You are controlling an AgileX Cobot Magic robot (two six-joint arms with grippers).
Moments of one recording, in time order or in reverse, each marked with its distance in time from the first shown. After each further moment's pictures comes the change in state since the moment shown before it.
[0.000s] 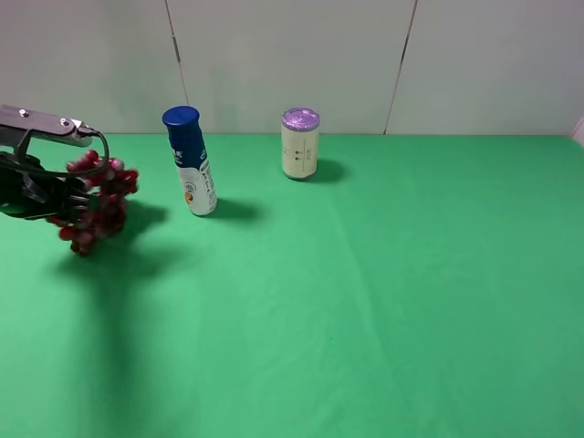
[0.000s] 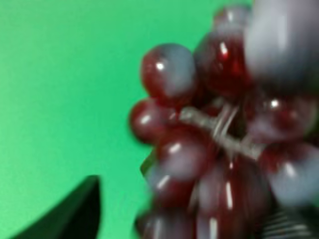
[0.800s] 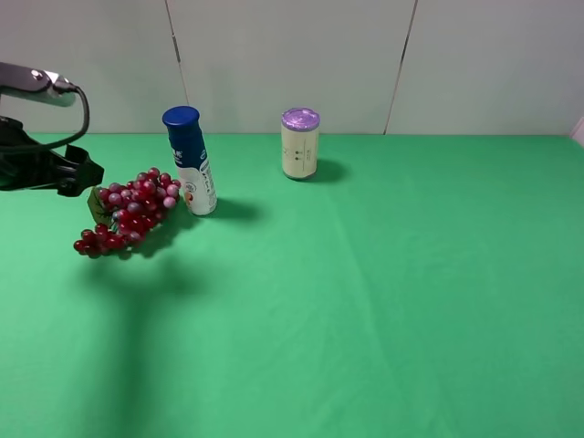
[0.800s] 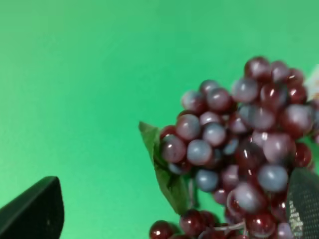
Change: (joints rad) left arm -0.023 -0.271 0.000 0.000 0.192 -0.001; right arm 0.000 0.000 0.000 0.000 -0.001 0.000
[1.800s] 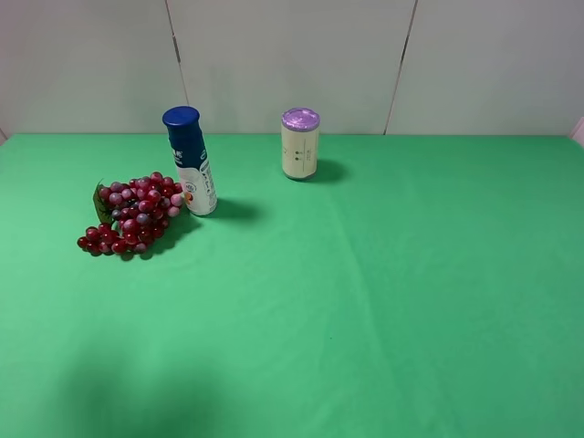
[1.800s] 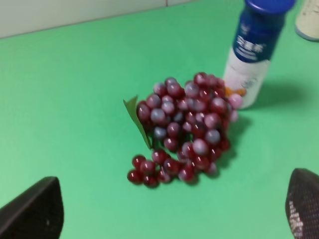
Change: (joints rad) left arm 0.116 -0.764 0.024 0.409 0.643 -0.442; right arm 0.000 0.000 0.001 0.000 0.001 0.000
